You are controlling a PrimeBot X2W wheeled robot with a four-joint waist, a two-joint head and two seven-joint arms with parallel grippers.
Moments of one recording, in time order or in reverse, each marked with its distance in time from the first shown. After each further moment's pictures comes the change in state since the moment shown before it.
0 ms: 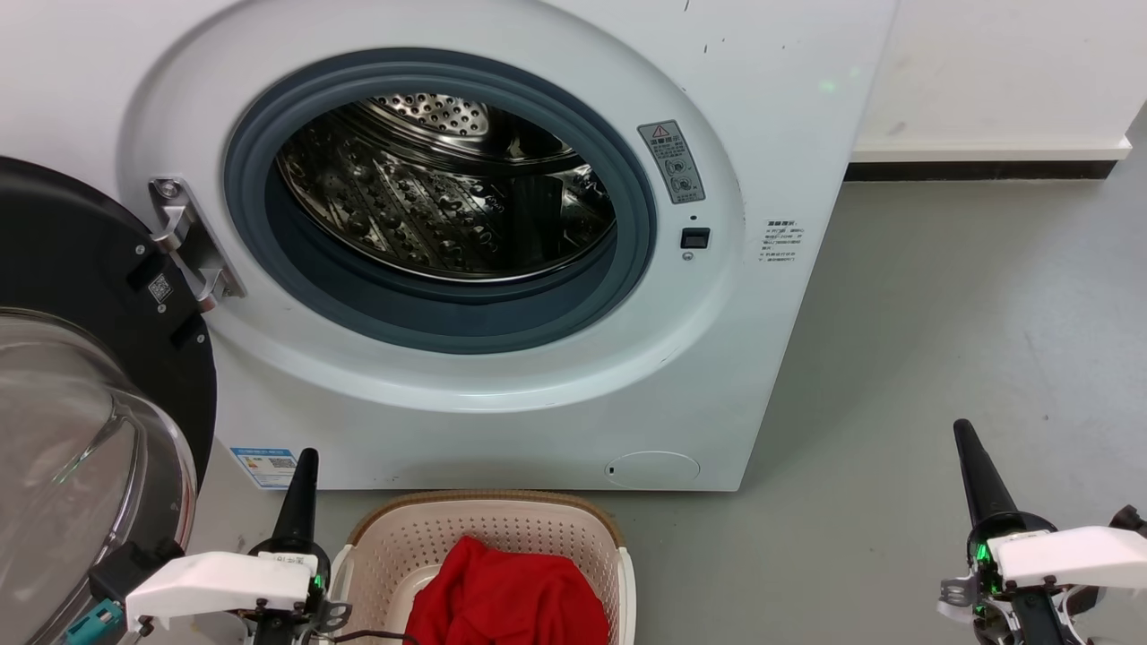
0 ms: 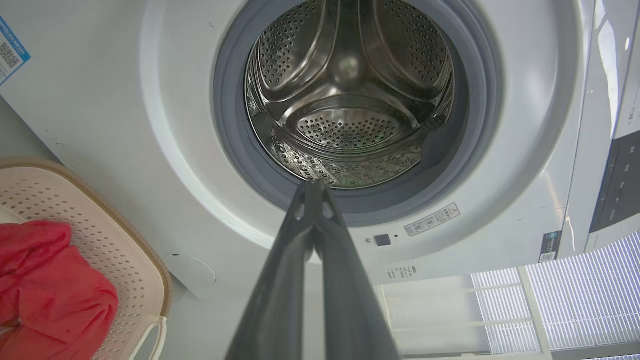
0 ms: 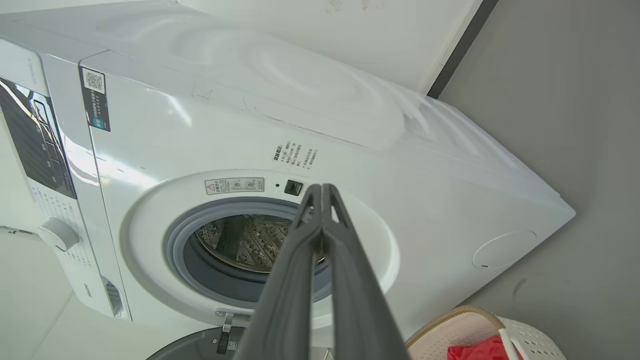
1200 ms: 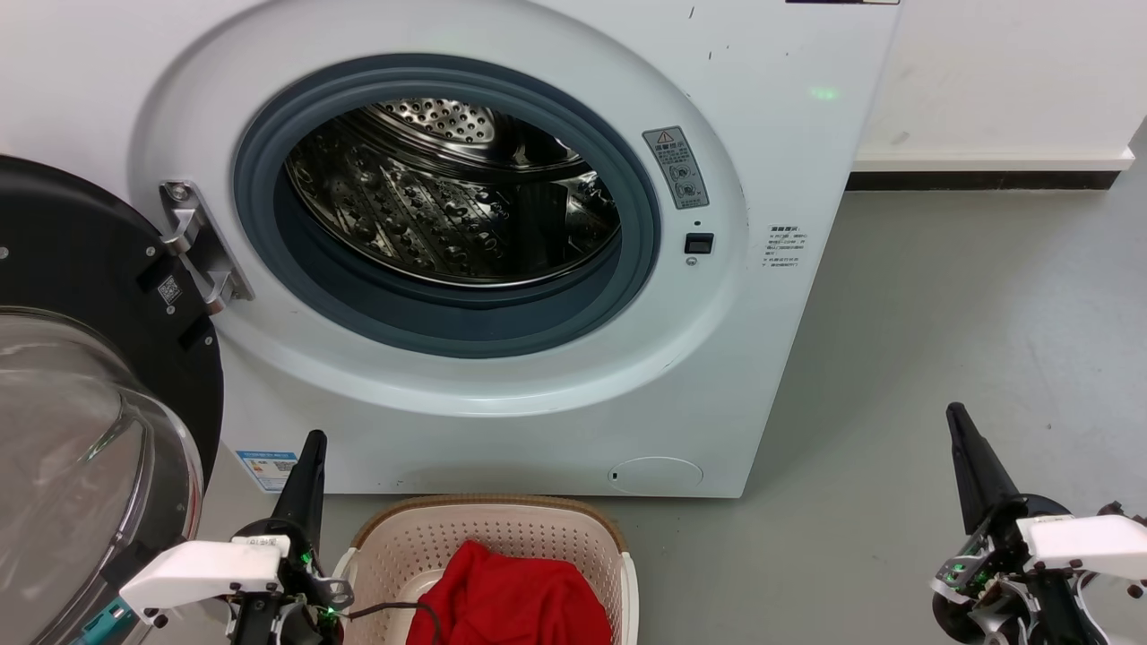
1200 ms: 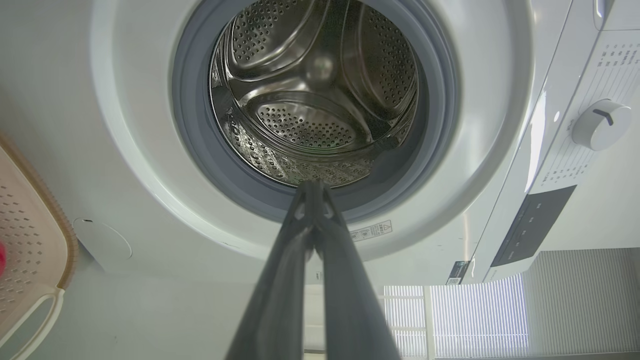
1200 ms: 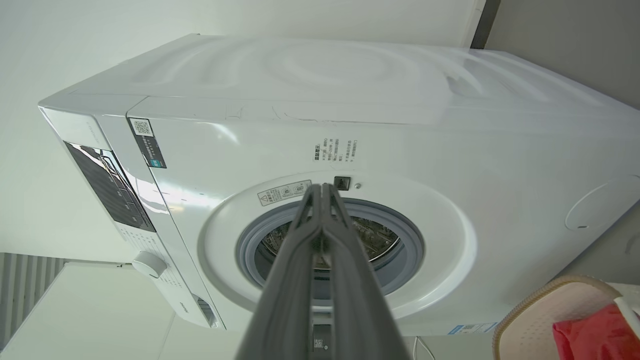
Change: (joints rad) left arm -0.041 0.000 0.009 0.034 -0.306 -0.013 0.075; right arm -0.037 -0.001 -0.007 0.025 0.300 0.000 0.072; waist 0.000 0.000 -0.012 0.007
